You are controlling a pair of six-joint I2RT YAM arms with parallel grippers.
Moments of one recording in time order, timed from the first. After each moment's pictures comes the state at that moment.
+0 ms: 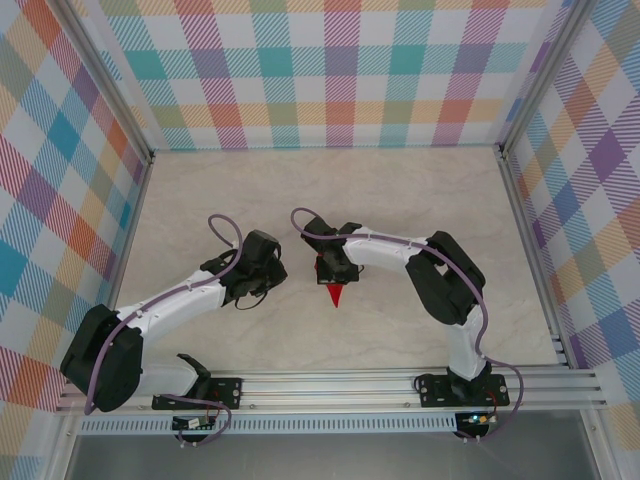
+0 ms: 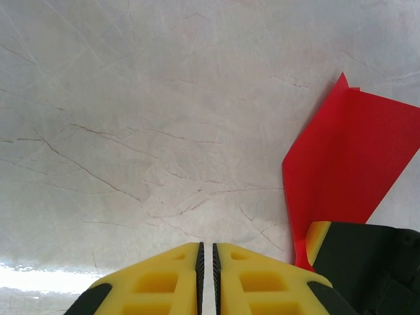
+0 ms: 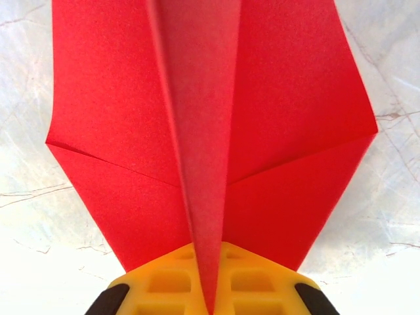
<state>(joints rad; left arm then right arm) -0.60 1.29 0.74 -0.41 -0.07 -1.05 0.84 2.01 1.38 -0.77 0.07 0.79</state>
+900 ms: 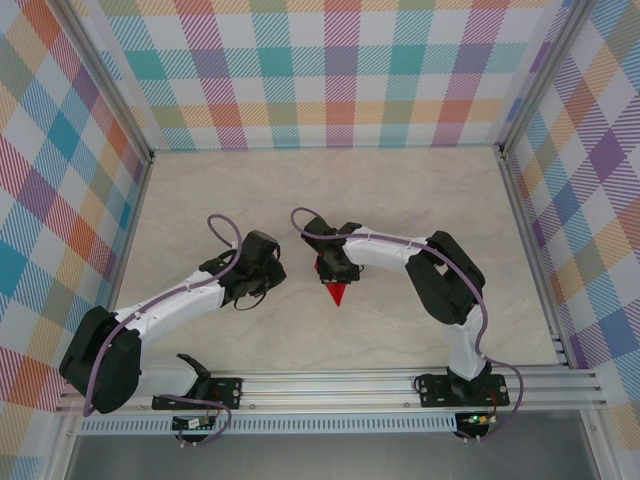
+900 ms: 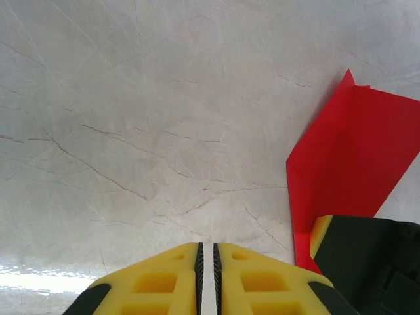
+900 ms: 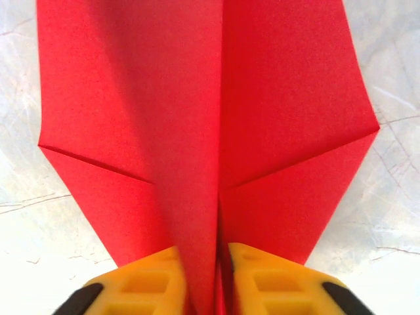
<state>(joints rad) -0.60 1.28 0.74 -0.43 -0.07 -1.05 0.84 2.01 1.39 -0.78 0.09 0.79</state>
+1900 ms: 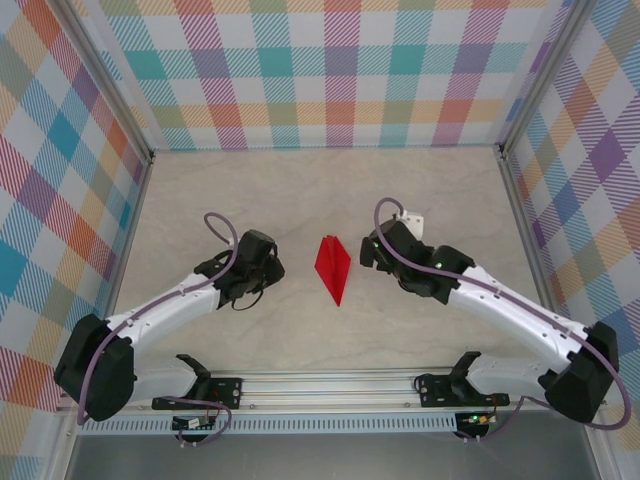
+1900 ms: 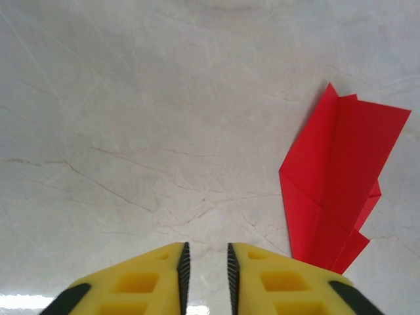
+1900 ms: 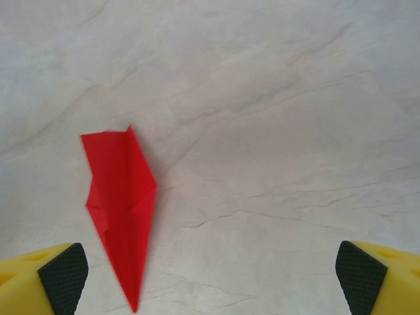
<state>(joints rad) -0.60 1.23 0.74 -0.43 -0.12 -0.99 0.82 1.15 1.01 -0.79 0.50 0.79</state>
